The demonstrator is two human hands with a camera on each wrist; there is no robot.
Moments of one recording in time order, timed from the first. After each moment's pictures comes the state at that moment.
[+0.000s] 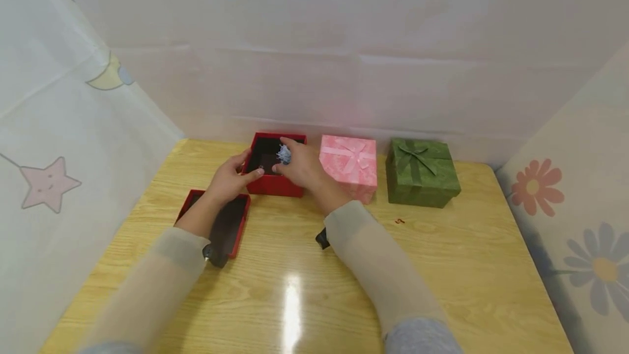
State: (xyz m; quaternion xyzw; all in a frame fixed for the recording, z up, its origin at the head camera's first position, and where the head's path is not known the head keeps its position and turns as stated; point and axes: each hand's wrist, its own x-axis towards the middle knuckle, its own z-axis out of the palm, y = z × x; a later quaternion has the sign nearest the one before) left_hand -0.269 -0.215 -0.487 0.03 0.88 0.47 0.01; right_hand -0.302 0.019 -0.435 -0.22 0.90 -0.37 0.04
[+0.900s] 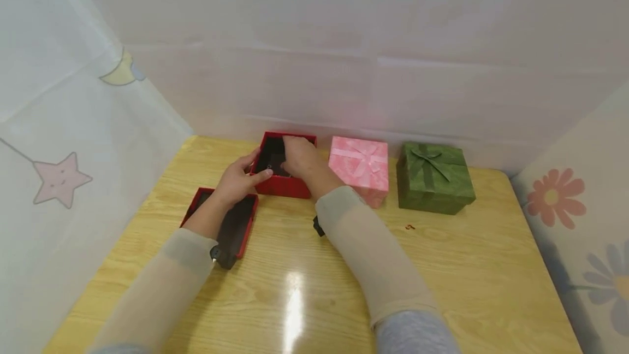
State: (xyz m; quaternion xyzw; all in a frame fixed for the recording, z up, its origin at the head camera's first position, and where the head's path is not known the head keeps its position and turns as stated) left_hand -0.264 -0.214 -0.487 0.01 0.85 0.53 0.02; right_hand -0.339 -0.019 -0.438 -0.25 0.96 -0.15 0.03
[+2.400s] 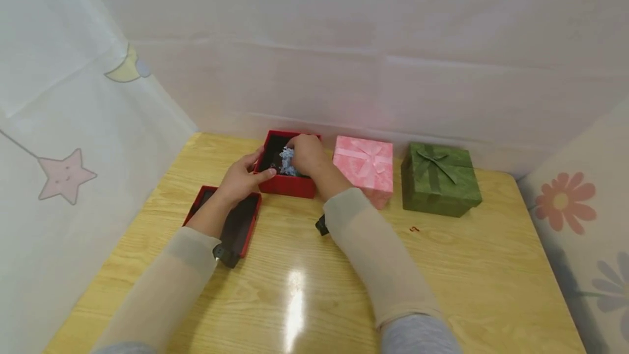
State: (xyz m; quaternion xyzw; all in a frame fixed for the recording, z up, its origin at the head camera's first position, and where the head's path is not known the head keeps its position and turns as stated) left_hand -0.257 -0.205 -0.483 0.01 0.84 0.54 0.05; right_hand -0.332 0.002 -0.429 -0.22 0.96 -0.18 0.04
